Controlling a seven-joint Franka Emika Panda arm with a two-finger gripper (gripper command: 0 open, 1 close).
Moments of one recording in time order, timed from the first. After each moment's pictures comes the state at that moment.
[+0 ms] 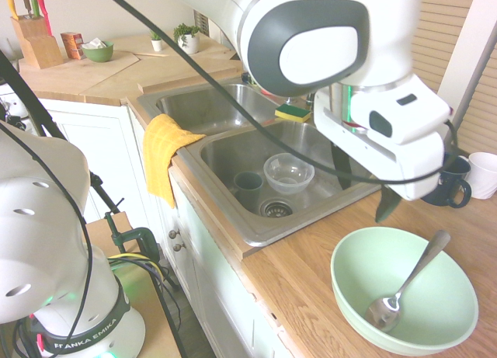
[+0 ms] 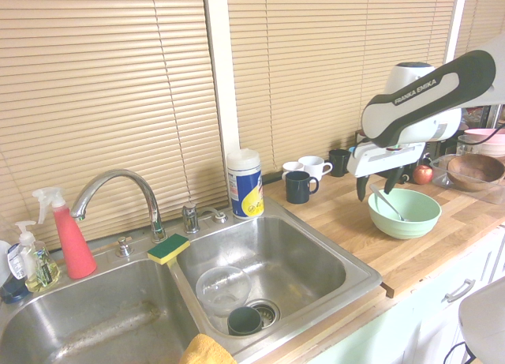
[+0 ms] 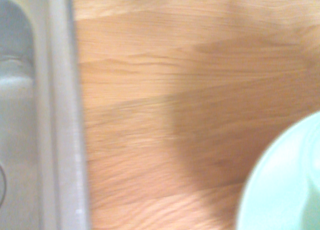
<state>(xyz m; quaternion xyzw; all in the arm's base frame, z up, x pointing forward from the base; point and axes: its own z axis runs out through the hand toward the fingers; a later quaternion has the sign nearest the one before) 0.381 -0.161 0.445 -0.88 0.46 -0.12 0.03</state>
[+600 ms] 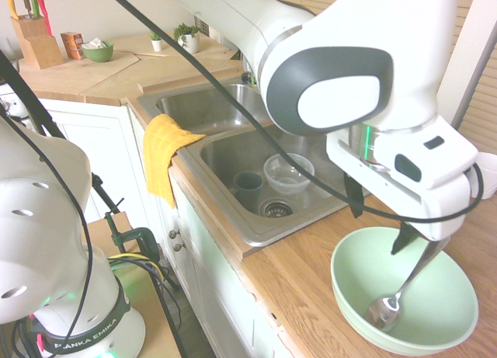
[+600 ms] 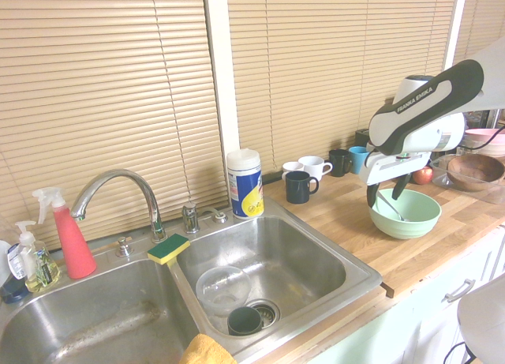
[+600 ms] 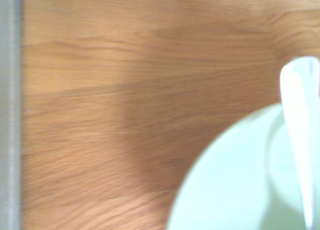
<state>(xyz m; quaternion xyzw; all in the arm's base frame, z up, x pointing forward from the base) 0.380 -0.201 0.415 -0.89 0.44 -0.12 0.02</state>
